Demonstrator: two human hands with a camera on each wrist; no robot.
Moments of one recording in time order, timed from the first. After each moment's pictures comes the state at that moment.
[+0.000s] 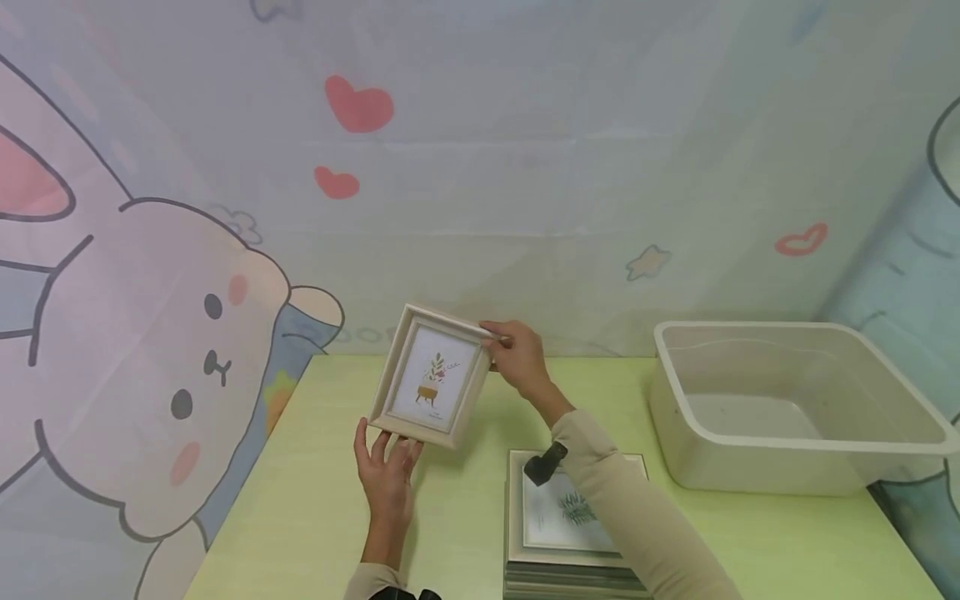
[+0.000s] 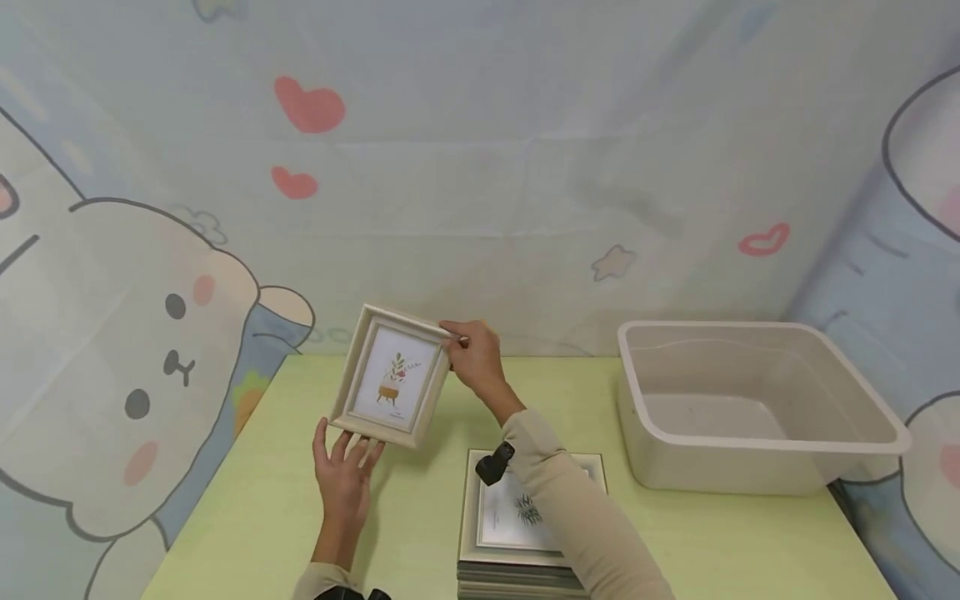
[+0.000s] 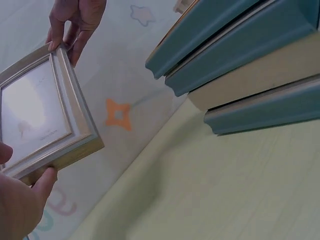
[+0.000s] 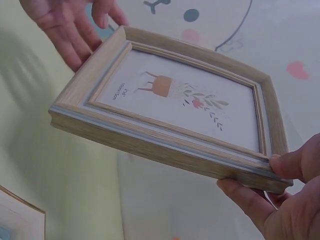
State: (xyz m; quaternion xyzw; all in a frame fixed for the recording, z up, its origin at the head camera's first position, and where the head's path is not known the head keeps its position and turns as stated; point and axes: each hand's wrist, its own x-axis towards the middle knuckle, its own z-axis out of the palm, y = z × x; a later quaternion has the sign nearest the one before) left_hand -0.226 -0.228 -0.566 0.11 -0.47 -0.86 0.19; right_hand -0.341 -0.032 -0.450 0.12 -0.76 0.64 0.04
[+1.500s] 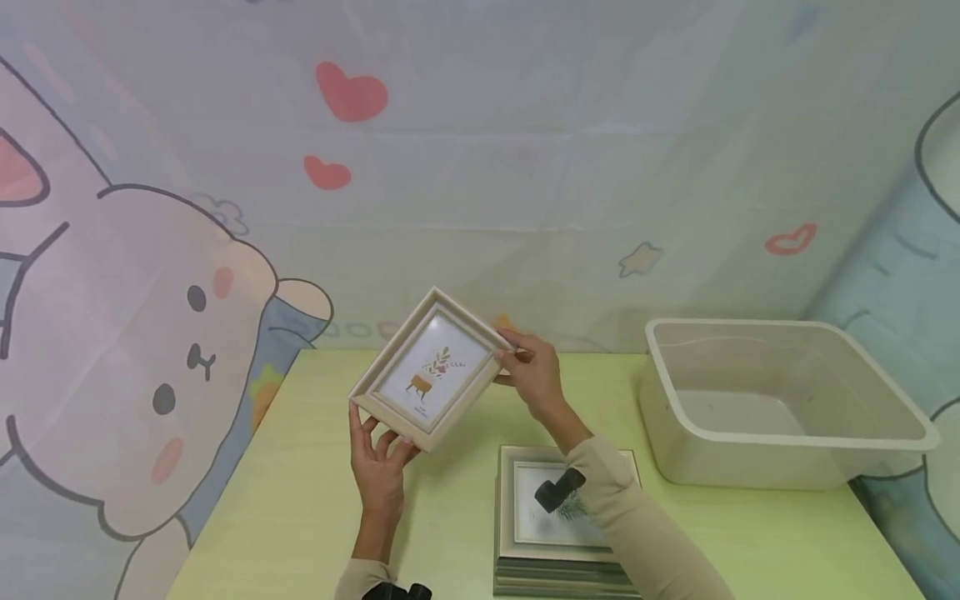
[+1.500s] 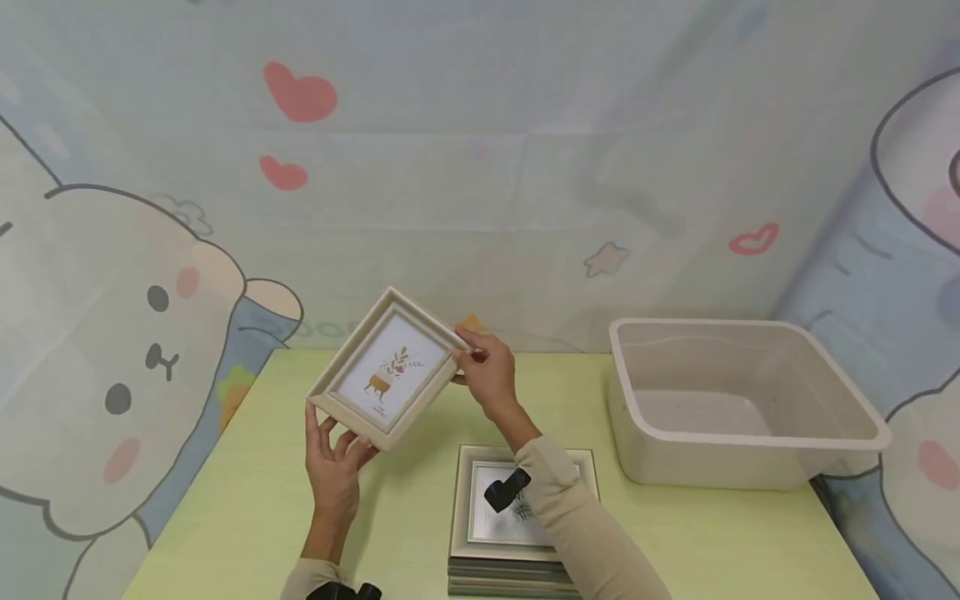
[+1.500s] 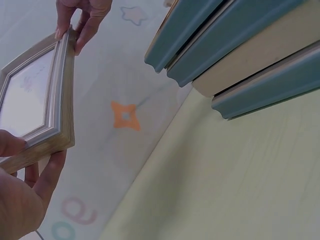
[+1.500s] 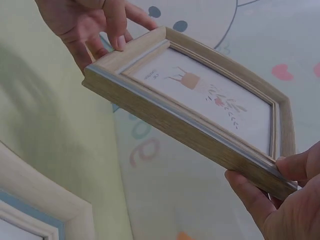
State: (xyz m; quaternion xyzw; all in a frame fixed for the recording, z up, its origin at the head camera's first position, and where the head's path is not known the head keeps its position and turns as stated) left_hand -0.221 -0.214 -0.554 0.02 -0.54 -0.81 0.23; right_hand -0.315 -0.002 -0.462 0.07 -0.66 0.74 0.02
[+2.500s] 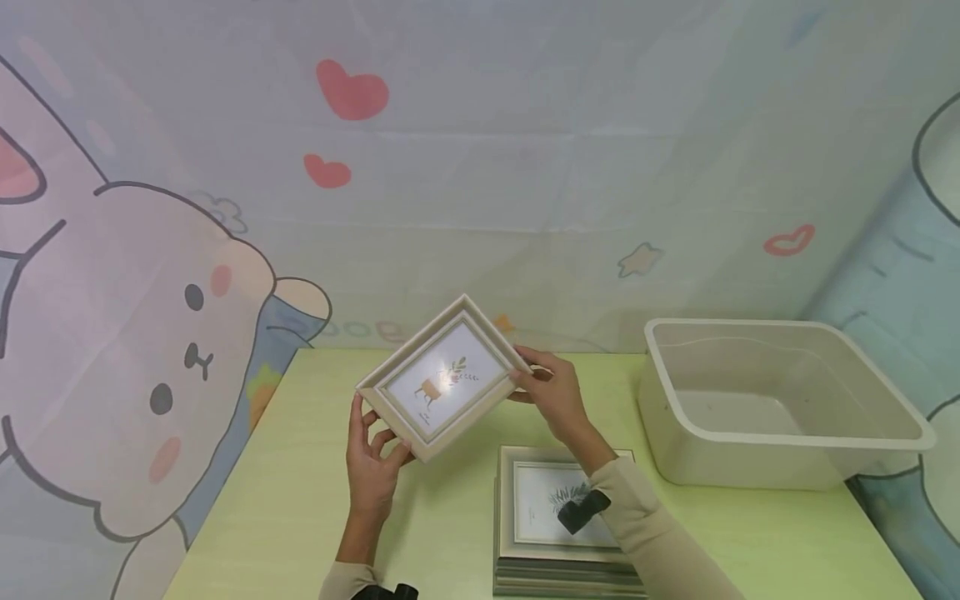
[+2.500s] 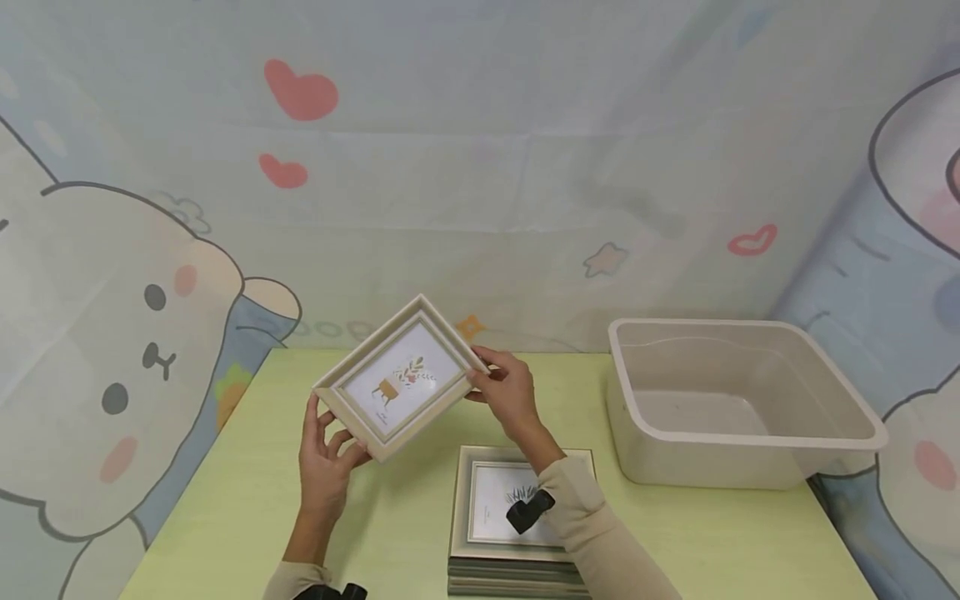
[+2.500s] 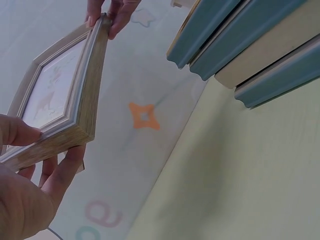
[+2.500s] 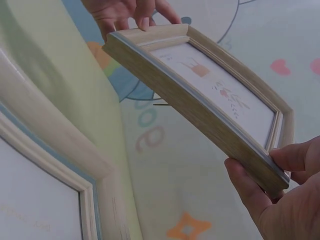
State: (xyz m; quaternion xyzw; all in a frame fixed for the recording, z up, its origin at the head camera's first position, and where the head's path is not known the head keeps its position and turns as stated) left_hand -0.215 -0.220 -0.536 0.00 -0.61 -0.77 0.18; right_hand -0.293 0.032 -0.474 0.08 -0.66 0.75 0.00
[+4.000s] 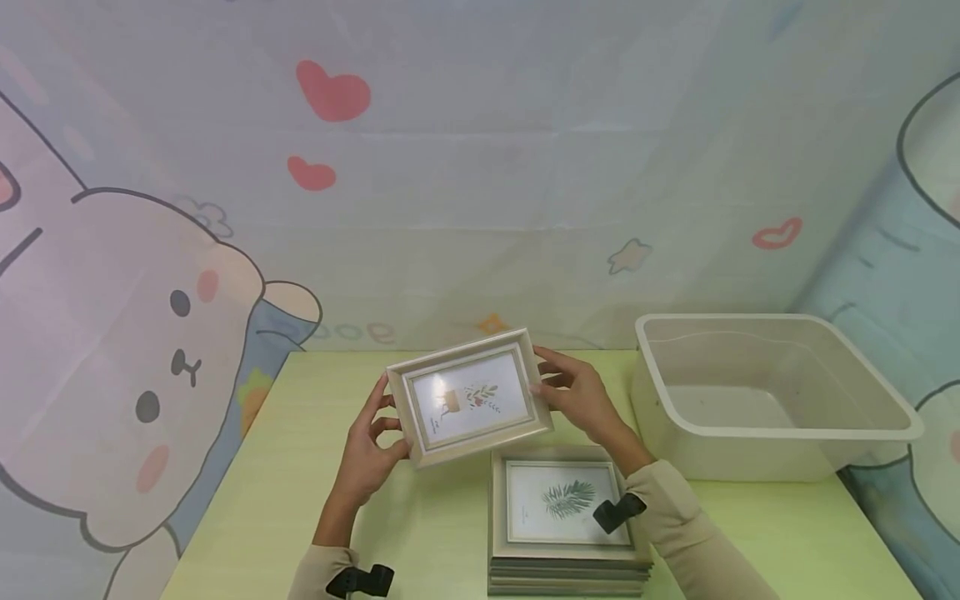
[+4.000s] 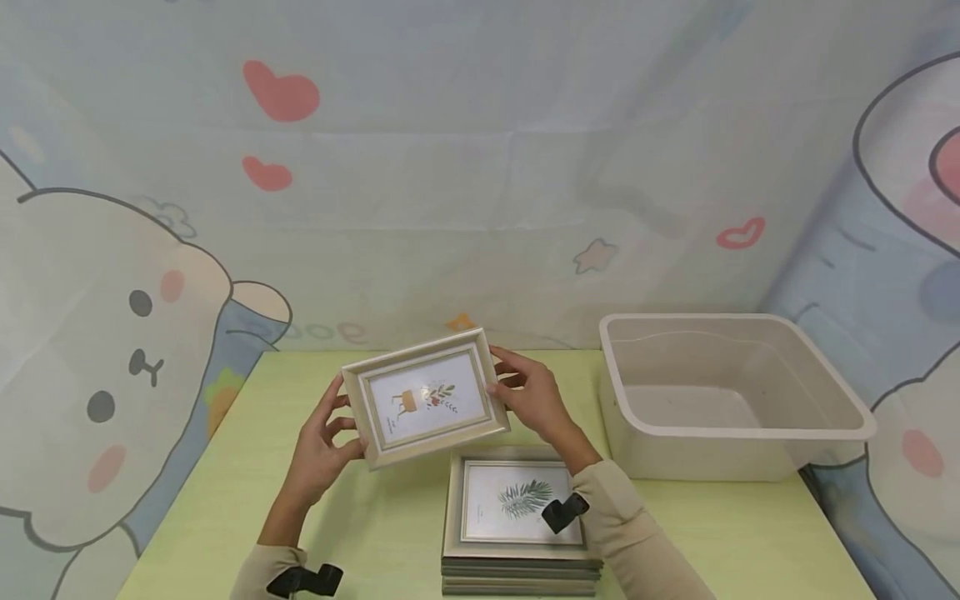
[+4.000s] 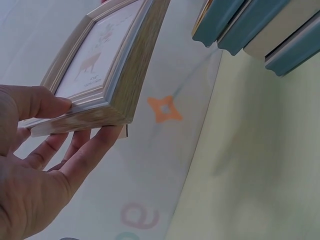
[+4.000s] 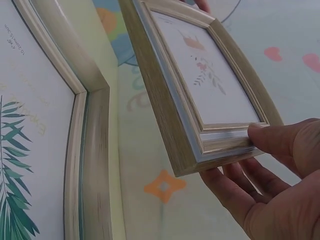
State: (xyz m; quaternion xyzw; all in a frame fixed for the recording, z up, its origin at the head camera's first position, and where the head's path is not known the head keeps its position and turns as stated) left_hand -0.224 -0.246 -0.504 -0.10 -0.76 -0.64 0.06; right_hand -0.284 0.071 -0.470 0.13 -0.79 0.60 -0.02
